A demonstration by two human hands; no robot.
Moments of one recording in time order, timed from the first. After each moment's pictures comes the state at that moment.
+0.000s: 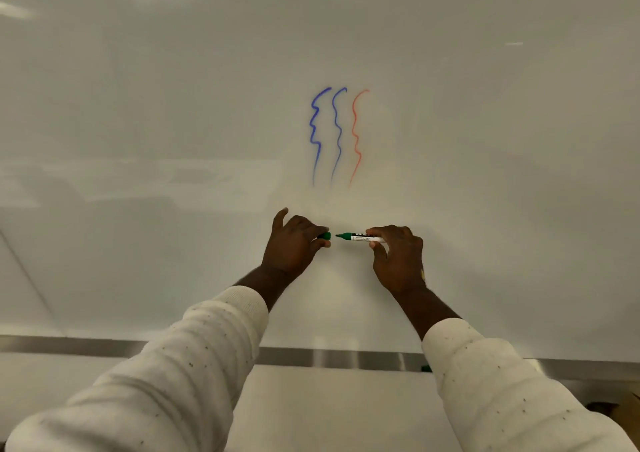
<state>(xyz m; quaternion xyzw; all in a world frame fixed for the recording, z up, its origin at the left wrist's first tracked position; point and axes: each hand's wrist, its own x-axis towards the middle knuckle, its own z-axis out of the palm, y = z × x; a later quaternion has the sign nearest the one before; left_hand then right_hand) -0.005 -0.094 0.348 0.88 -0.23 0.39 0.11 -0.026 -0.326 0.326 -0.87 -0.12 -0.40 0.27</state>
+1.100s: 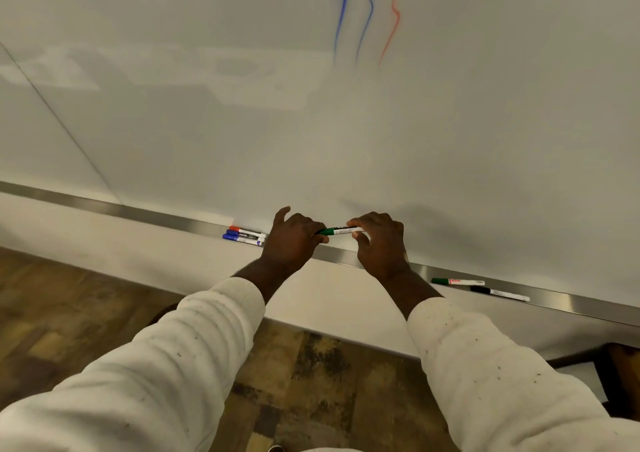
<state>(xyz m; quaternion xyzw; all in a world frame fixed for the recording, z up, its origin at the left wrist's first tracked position) -0.107 -0.104 0.190 0.96 -0.11 0.21 0.11 -0.072 -0.310 0.178 -0.90 -0.23 -0.21 0.29</state>
